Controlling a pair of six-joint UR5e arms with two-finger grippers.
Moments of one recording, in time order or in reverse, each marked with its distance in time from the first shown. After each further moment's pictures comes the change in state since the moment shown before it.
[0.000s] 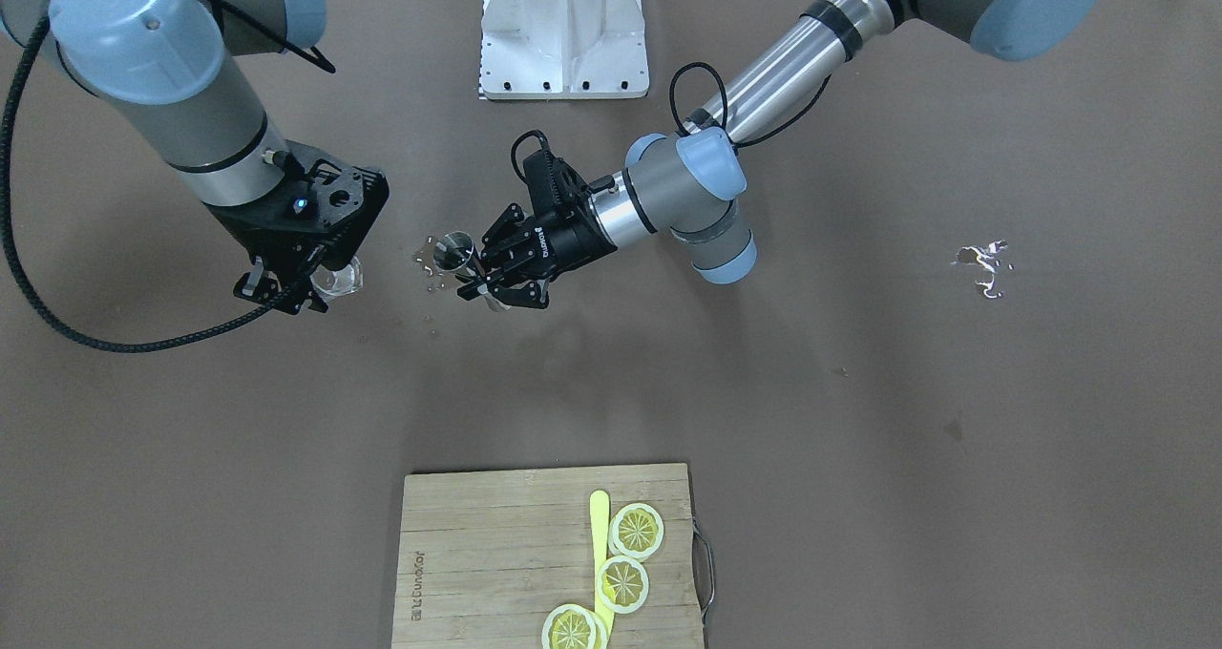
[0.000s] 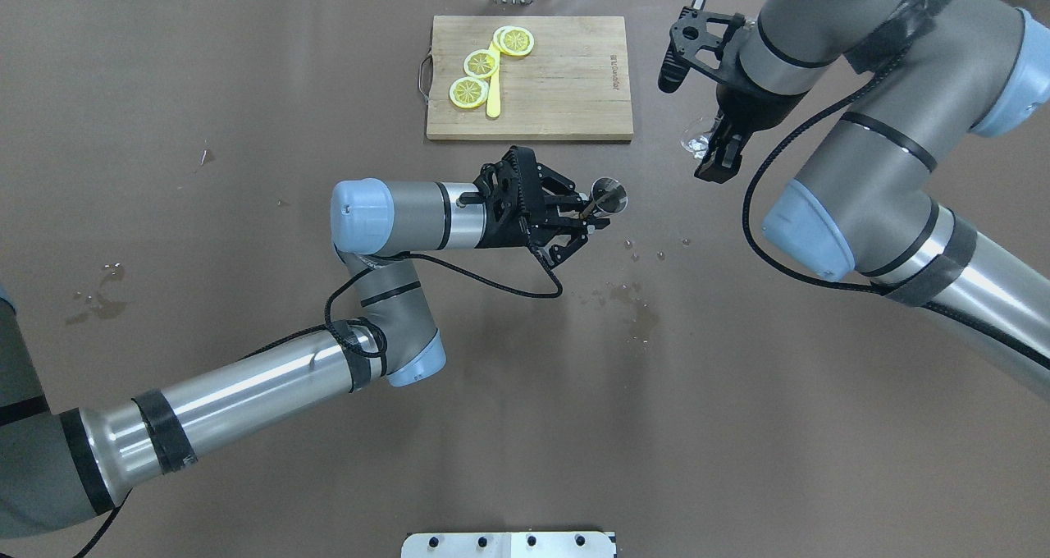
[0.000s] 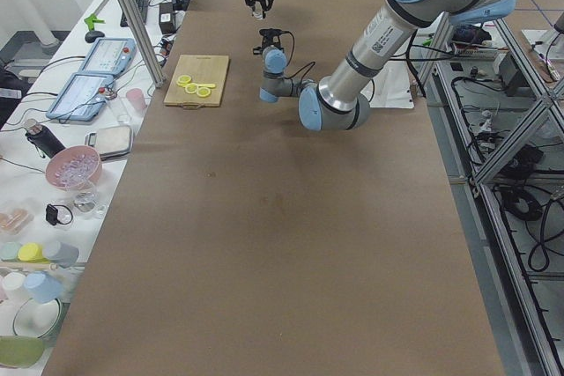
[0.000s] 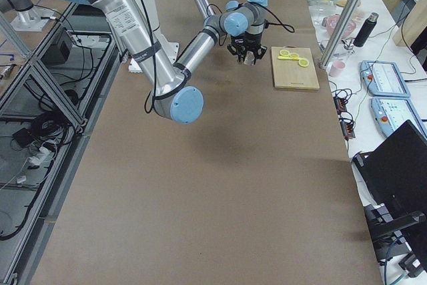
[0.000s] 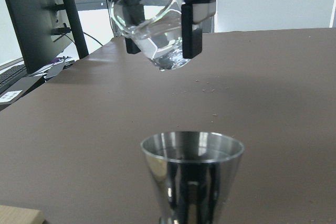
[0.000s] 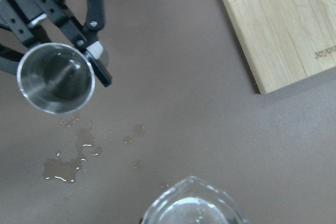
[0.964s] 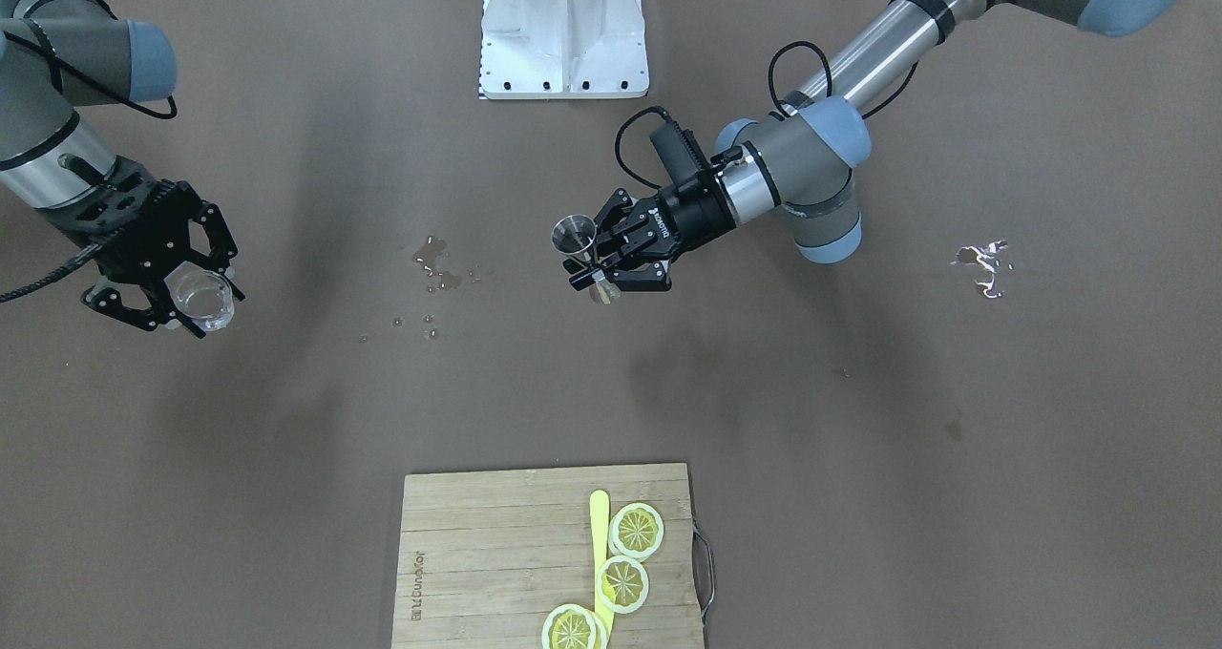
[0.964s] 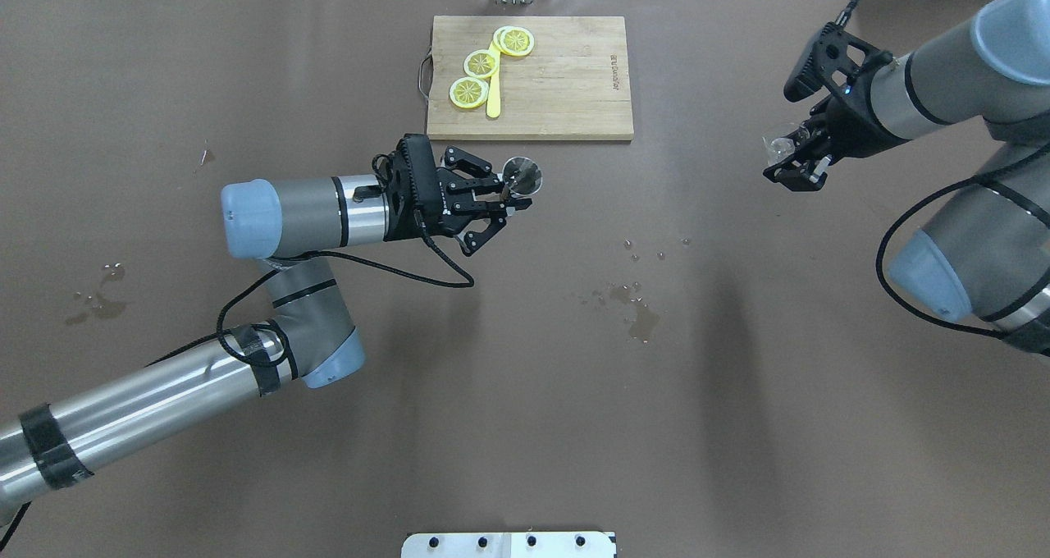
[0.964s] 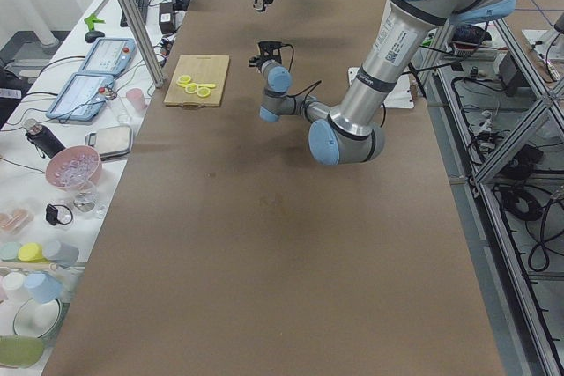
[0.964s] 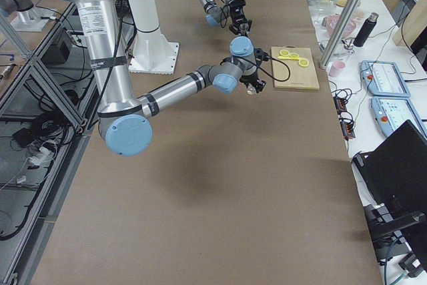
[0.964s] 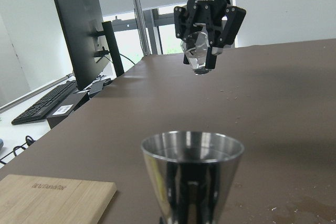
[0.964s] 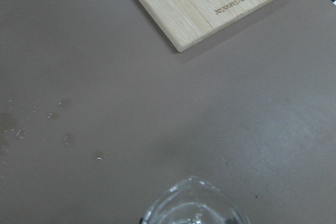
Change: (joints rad) left arm -0.056 0.314 -0.343 -0.002 0.076 -0.003; right arm 0.059 -0.412 -0.007 0.763 -0.051 0.343
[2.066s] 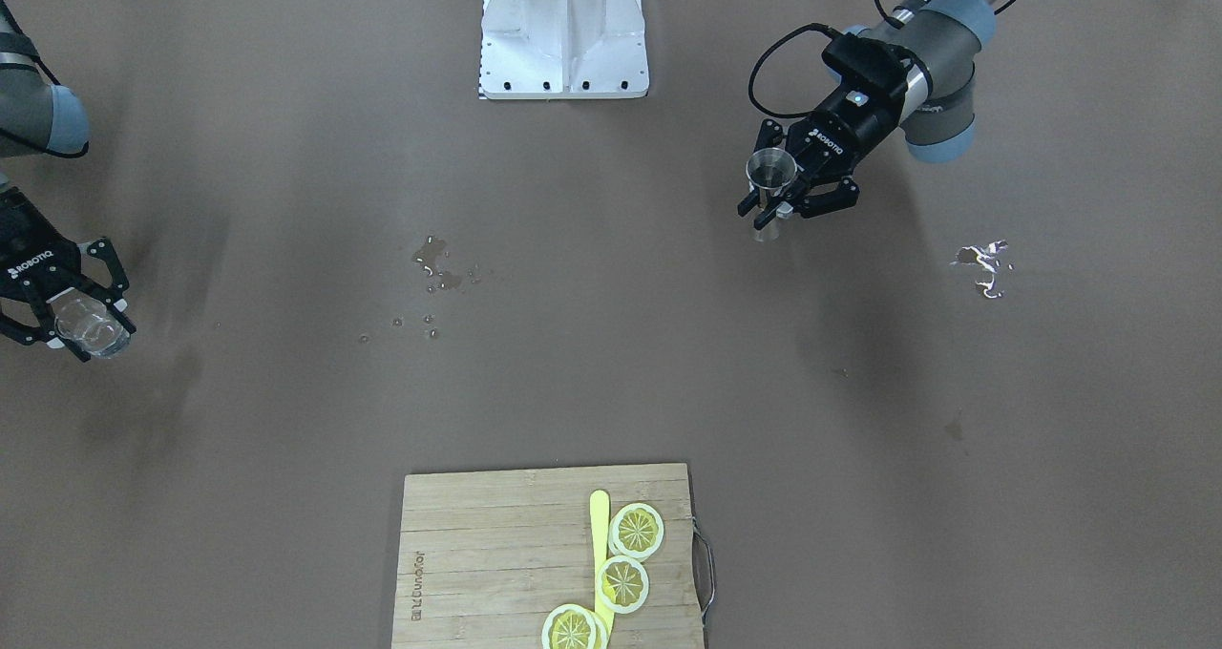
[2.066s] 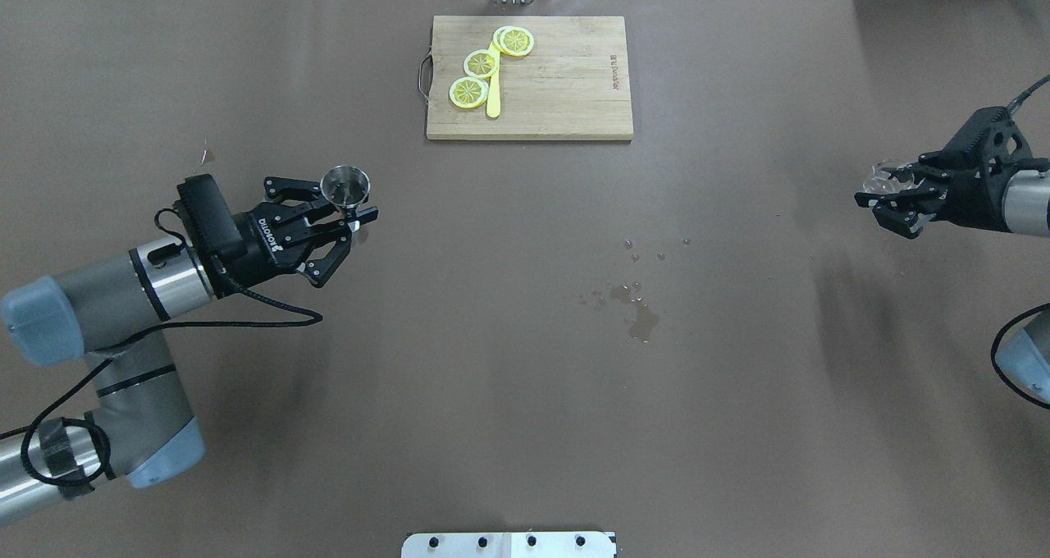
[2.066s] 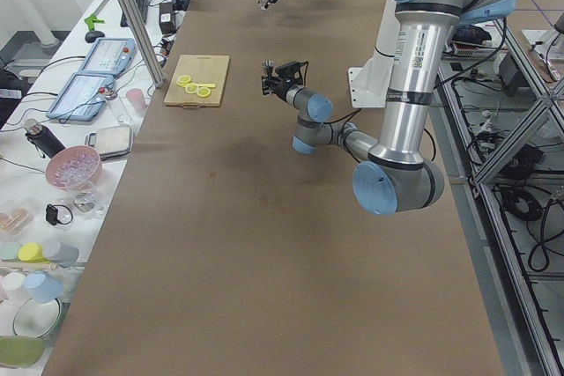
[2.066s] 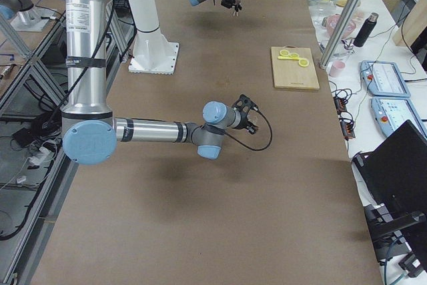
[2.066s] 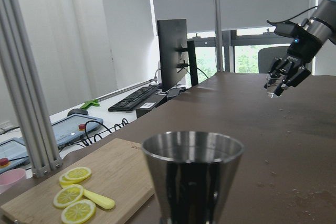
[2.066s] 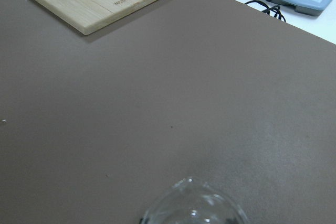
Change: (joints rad) left arm 0.089 0.466 -0.431 -0.001 0.458 -0.168; right arm -0.002 -0.165 -0.394 0.839 -0.184 0.351
